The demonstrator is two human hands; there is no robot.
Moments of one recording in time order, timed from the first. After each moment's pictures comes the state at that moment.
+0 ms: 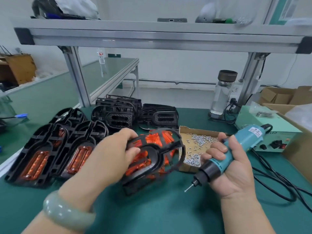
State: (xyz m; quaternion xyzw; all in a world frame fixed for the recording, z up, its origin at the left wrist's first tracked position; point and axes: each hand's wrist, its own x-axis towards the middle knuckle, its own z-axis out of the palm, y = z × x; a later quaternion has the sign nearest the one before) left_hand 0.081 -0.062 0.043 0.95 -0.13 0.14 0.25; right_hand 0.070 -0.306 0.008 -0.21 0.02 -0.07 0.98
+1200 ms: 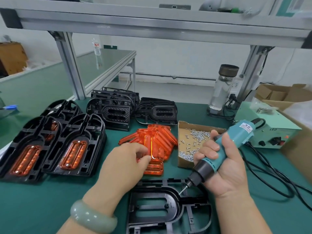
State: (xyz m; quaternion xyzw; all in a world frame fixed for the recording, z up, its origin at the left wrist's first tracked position) left_hand 0.086 -0.087 -0.006 0.94 -0.05 0.12 0.30; right_hand 0.072 -0.295 0.000 -0.23 0.02 -0.03 0.97
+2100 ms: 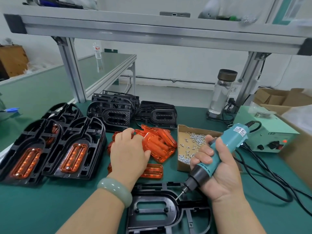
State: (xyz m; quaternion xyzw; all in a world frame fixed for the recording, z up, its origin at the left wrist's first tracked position) left_hand 0.128 -0.103 -0.026 0.96 -0.01 0.22 0.16; right_hand 0.075 -0.290 -0.002 -0.25 0.04 -0.04 0.97
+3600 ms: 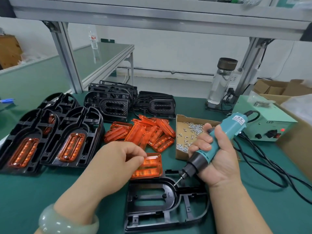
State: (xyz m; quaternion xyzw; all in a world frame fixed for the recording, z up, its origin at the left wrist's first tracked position) left_hand 0.056 -0.072 0.018 0.92 -0.09 0.02 0.38; right_hand 0.074 -0.292 -0.003 -0.23 0.04 -0.02 0.97
